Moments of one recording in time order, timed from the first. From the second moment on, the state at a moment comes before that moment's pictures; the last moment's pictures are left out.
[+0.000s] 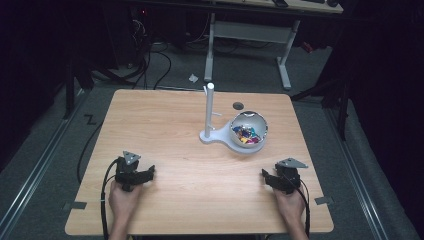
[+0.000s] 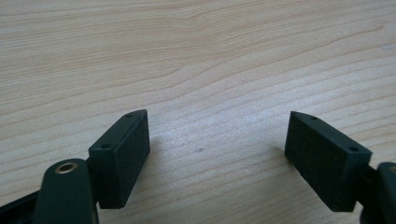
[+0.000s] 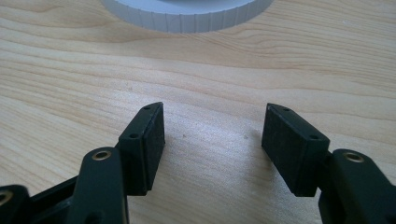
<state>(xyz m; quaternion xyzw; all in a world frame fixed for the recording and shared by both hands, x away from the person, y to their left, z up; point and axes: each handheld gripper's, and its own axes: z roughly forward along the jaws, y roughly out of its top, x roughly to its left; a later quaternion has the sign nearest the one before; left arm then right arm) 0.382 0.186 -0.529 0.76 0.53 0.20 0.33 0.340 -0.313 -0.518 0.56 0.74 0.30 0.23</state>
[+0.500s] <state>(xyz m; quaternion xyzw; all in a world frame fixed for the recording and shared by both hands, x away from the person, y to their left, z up) 0.382 0.187 -0.529 0.76 0.53 0.20 0.33 0.340 -0.313 -0.518 0.56 0.74 0.30 0.23</state>
